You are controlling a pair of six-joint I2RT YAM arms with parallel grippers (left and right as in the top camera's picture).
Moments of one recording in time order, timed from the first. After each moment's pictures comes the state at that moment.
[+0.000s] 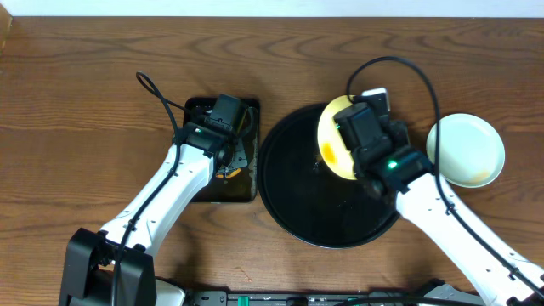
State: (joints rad) left arm -0.37 1.55 1.07 -0.83 -0.14 -0.61; right arm 0.57 1.40 1.05 -0.65 0.72 0.17
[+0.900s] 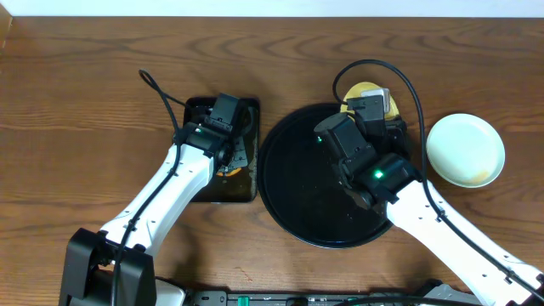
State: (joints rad) left arm -0.37 1.55 1.07 -0.80 -0.14 -0.53; right arm 0.66 1.40 1.05 -0.64 1.05 0.21
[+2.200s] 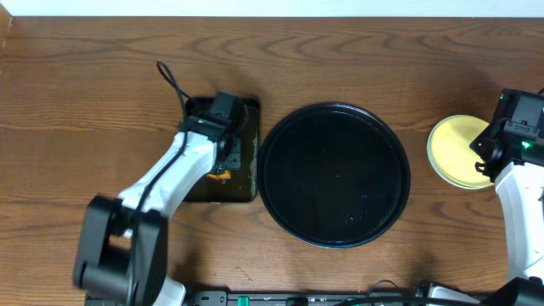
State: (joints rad) left arm -0.32 1.66 1.07 -0.76 -0.17 -0.32; right arm -0.27 1.39 1.05 -0.69 0.43 0.46
